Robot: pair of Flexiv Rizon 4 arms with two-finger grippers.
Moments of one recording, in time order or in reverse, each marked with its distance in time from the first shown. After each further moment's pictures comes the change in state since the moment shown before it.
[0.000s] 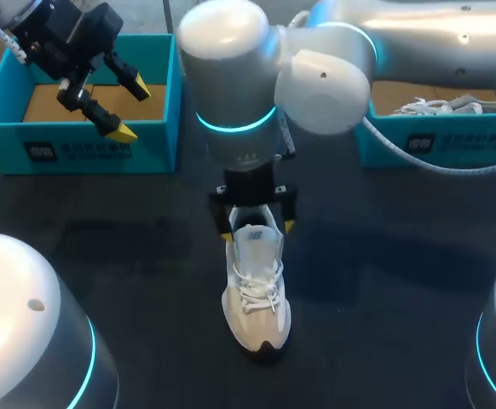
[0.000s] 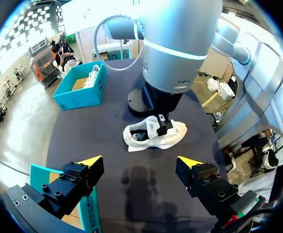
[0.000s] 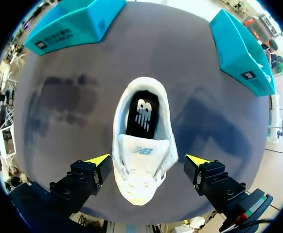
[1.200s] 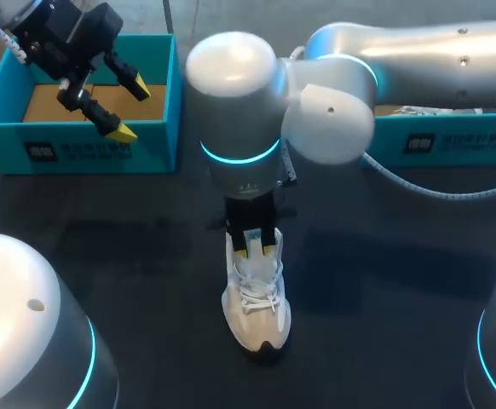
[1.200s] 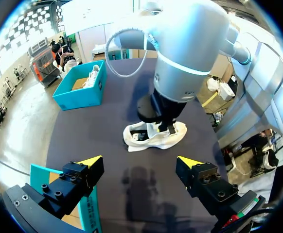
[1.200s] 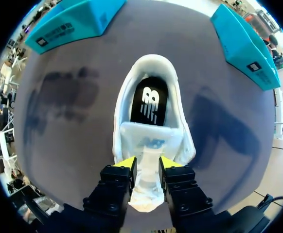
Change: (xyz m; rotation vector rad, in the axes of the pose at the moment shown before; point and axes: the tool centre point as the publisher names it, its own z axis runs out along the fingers) left arm 0.000 0.000 0.000 0.000 0.000 0.000; right arm 0.011 -0.014 0.035 -0.020 0.042 0.025
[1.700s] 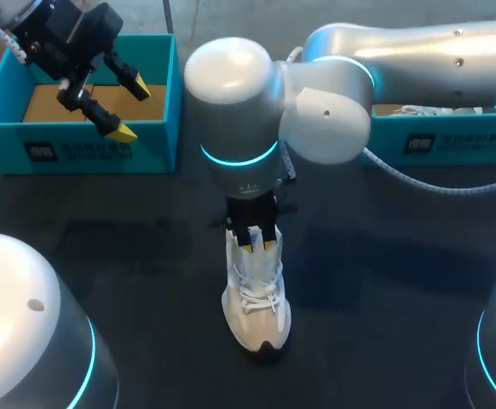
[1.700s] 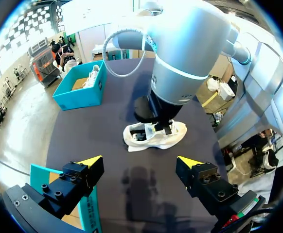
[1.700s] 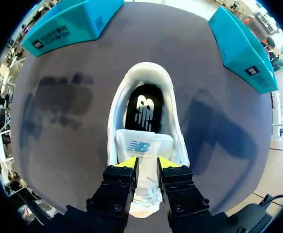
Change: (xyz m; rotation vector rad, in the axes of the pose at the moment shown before) left arm 0.000 0.000 0.000 0.000 0.000 0.000; right arm -0.007 0.010 0.002 -0.034 -0.039 -0.002
